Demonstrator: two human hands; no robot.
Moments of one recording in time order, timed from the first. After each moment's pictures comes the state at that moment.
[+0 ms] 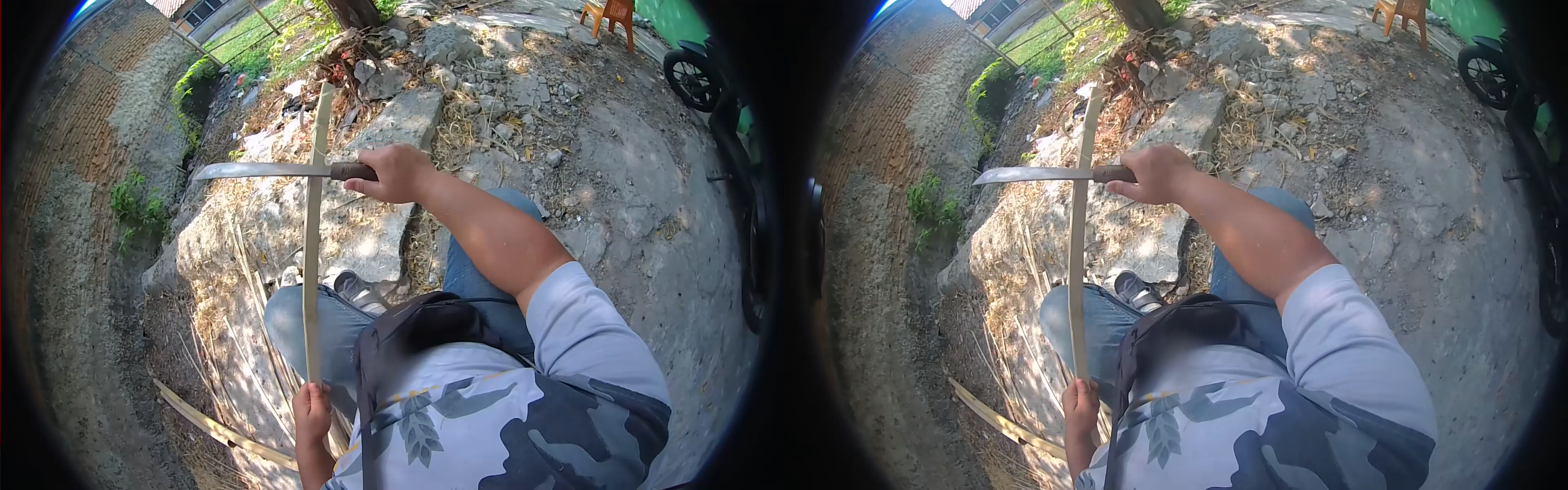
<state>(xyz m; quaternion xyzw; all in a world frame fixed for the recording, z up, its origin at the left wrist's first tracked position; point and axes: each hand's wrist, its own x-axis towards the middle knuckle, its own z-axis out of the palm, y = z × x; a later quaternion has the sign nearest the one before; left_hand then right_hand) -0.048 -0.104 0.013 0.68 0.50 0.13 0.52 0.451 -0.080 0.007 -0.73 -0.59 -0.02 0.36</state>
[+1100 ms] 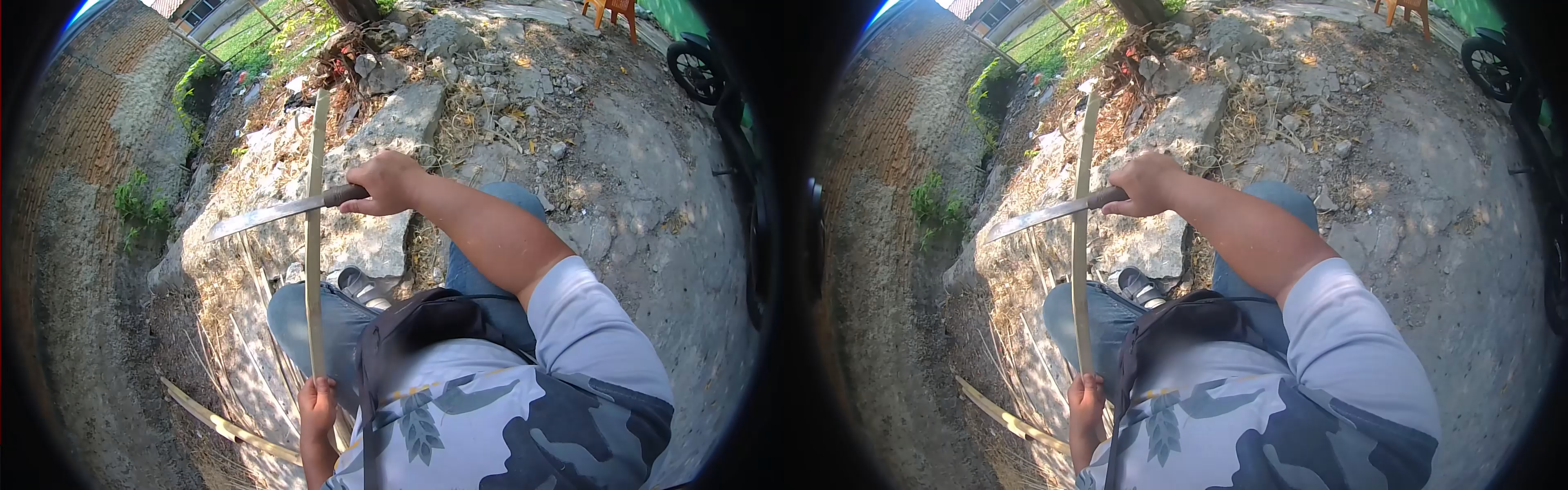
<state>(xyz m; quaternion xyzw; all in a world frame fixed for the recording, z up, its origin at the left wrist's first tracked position) -0.052 -0.100 0.001 0.65 0.50 0.13 0.56 0.435 -0.079 0.016 -0.71 -0.65 0.04 0.26</state>
